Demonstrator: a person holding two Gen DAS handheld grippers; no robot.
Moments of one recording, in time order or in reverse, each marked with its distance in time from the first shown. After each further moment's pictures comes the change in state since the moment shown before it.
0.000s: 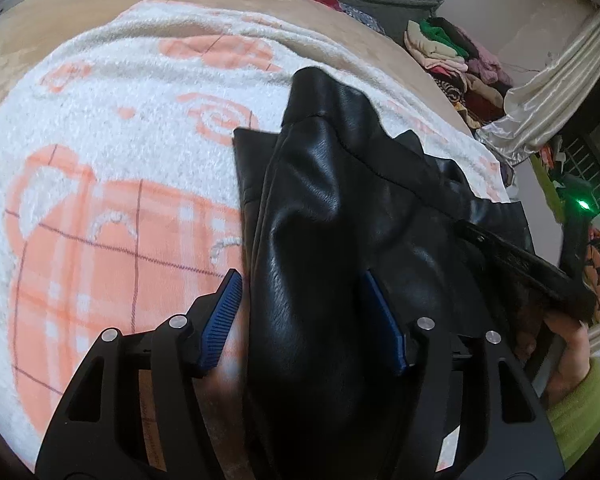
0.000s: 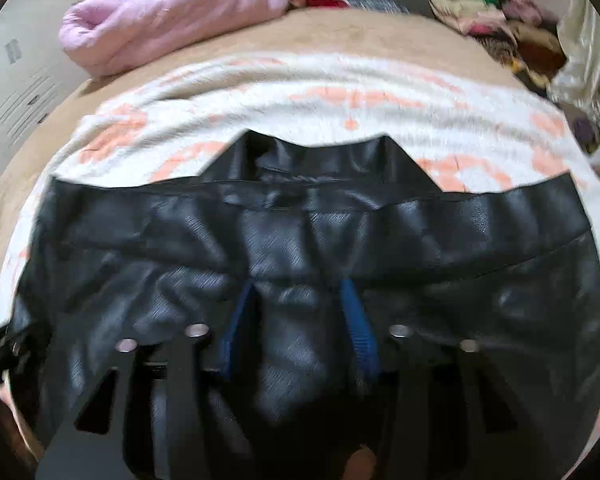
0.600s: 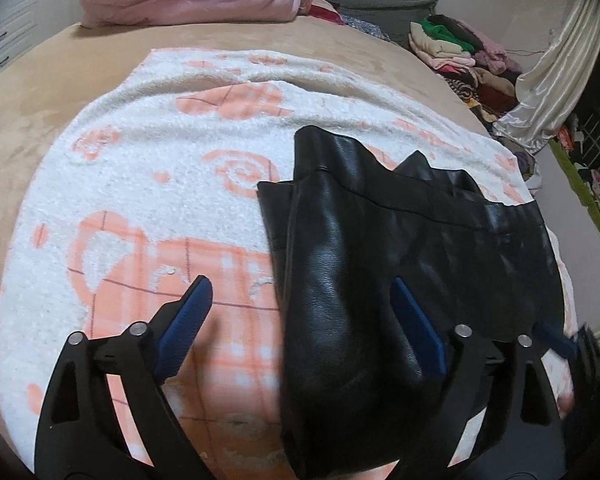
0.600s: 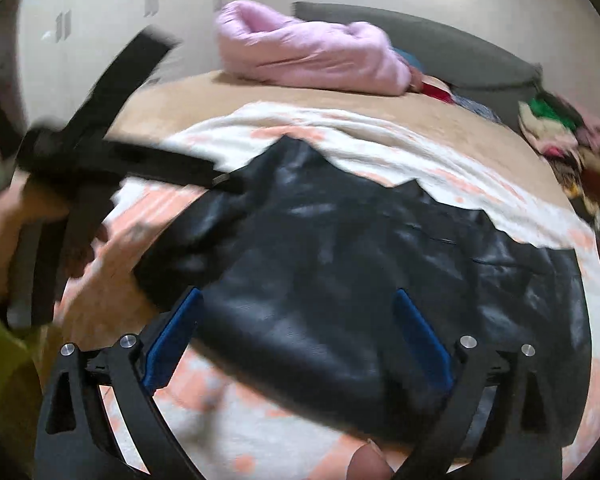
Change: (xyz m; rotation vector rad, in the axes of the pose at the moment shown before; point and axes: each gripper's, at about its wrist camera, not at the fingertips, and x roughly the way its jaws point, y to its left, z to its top) left arm -0.027 -0.010 0.020 0.088 -0.052 0.130; right arm -0.103 0.115 -0.101 -0.402 -0.202 0.156
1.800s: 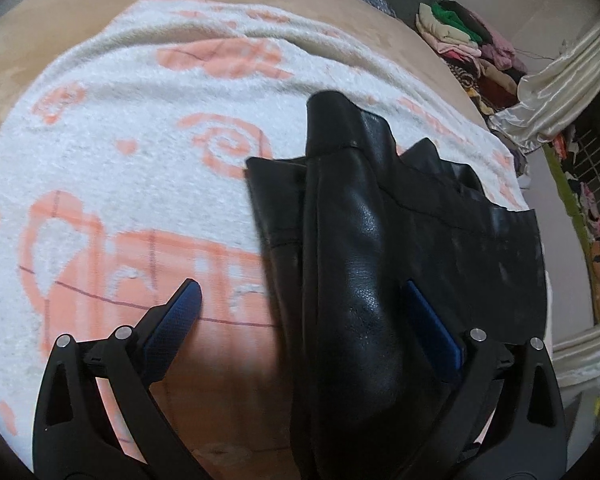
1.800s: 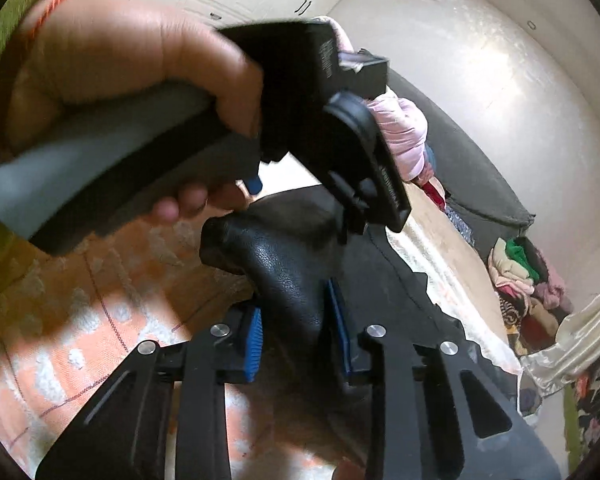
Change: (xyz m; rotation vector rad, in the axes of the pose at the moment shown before) left arm 0.041 0.013 0.014 -0.094 0.152 -0.101; right arm 0.021 0.097 -0.017 -0.458 -0.124 -0.246
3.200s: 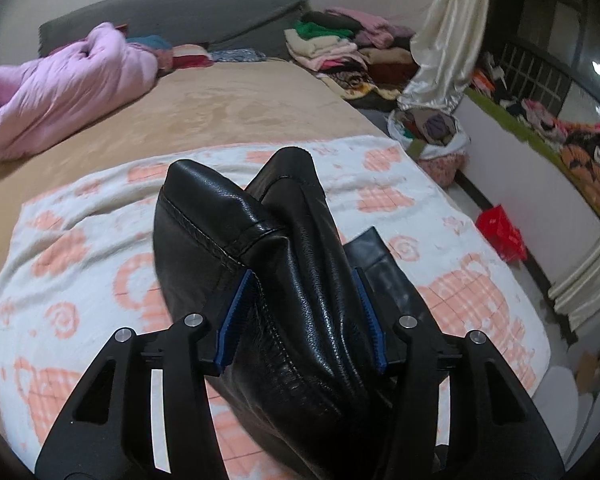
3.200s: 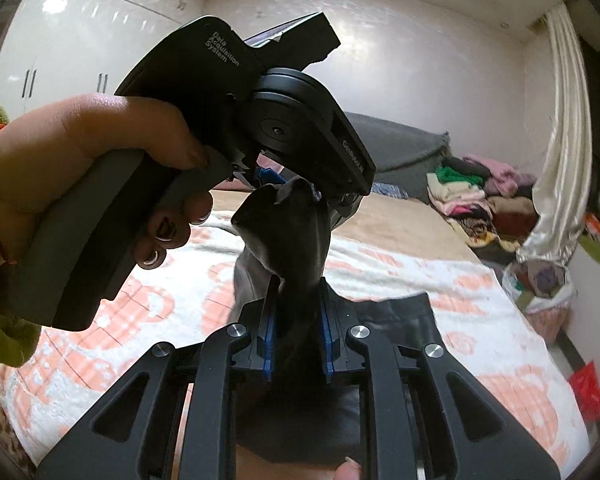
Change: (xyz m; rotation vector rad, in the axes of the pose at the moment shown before) left arm -0.032 -0.309 0.000 0.461 -0.198 -0.006; right arm -0.124 -0.197 -0.114 0.566 -0.178 -0.149
